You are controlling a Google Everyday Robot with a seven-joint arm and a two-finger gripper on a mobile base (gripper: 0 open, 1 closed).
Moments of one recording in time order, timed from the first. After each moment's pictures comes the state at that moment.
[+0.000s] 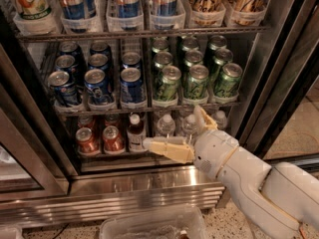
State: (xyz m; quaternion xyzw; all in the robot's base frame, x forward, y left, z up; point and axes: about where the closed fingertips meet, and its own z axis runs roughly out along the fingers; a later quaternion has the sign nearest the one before) arm 0.474 -0.043 0.850 -0.22 0.67 0.30 0.64
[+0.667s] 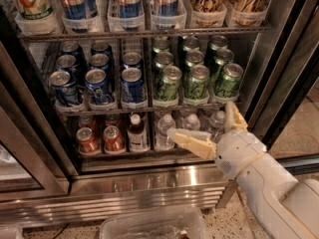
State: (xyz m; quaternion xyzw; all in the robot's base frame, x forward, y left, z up) arm 0.478 -0.101 0.867 -0.17 0.67 0.21 0.69
